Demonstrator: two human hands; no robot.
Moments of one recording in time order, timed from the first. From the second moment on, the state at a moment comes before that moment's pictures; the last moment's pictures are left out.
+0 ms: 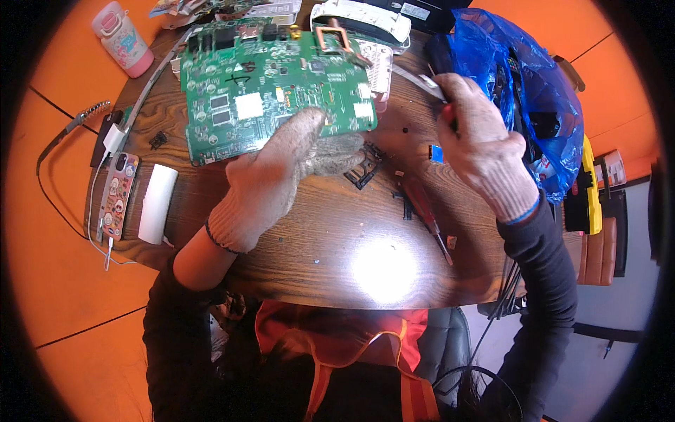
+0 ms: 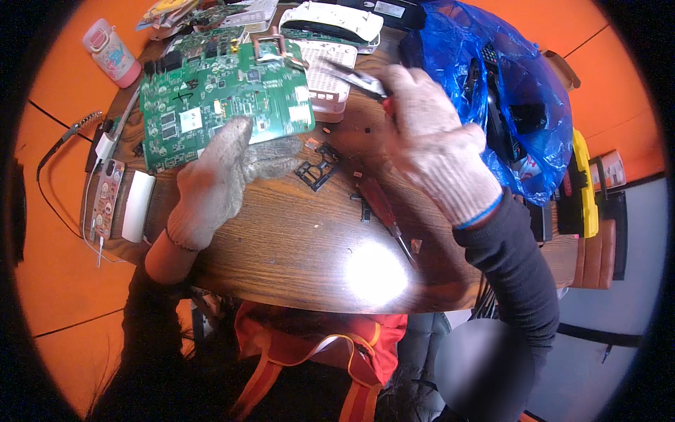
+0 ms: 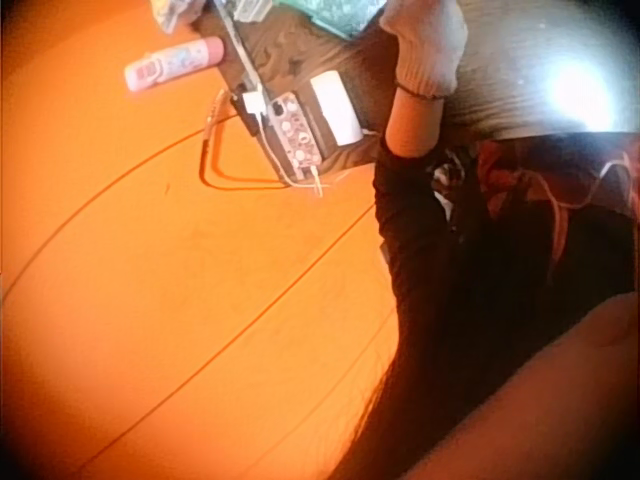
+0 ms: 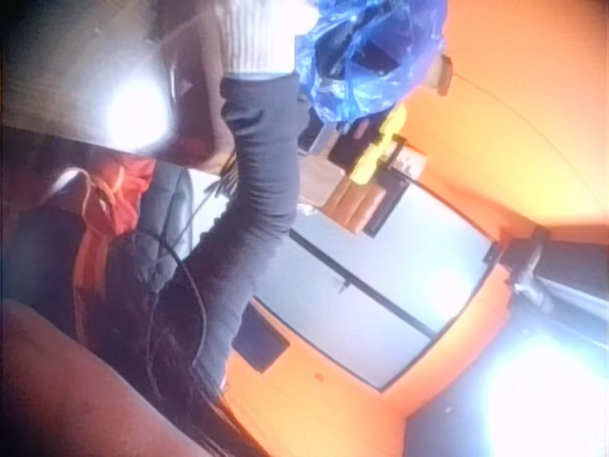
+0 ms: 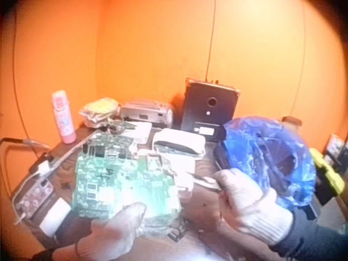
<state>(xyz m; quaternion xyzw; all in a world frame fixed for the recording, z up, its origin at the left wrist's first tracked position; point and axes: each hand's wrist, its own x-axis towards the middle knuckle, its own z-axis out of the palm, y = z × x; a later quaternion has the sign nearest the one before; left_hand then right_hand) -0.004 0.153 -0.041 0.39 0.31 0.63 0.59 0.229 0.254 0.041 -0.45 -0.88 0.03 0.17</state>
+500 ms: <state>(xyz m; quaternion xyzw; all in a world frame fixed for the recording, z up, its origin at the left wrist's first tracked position) -0.002 0.148 -0.021 0.39 0.23 0.55 0.70 0.307 0.232 -0.020 -0.45 -0.57 0.58 0.37</state>
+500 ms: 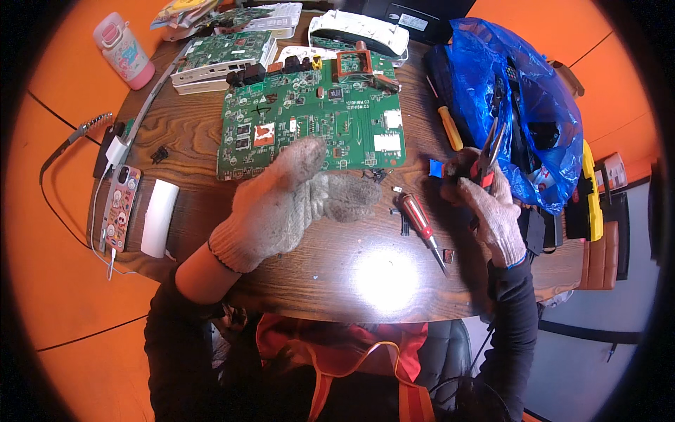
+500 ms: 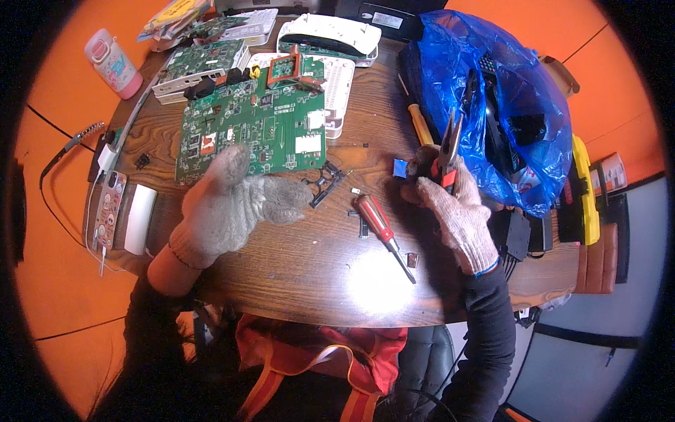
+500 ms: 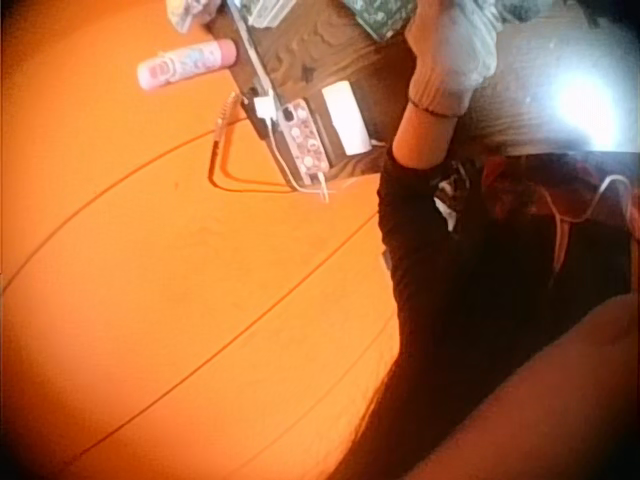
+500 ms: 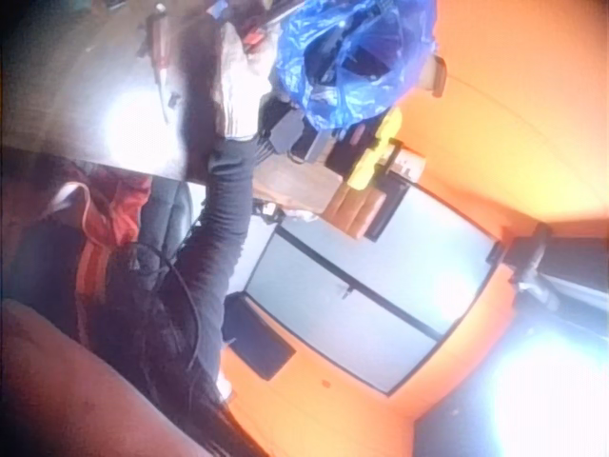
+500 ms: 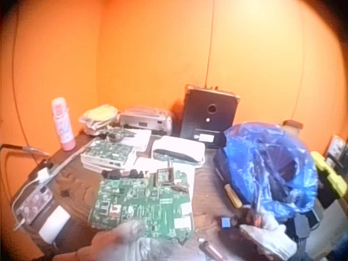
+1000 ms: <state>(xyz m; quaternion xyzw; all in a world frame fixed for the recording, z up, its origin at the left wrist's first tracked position) 0.012 0.139 -0.049 0.45 0.39 0.59 0.54 0.274 0.229 -0.018 -0.43 -0.81 -0.14 0.36</state>
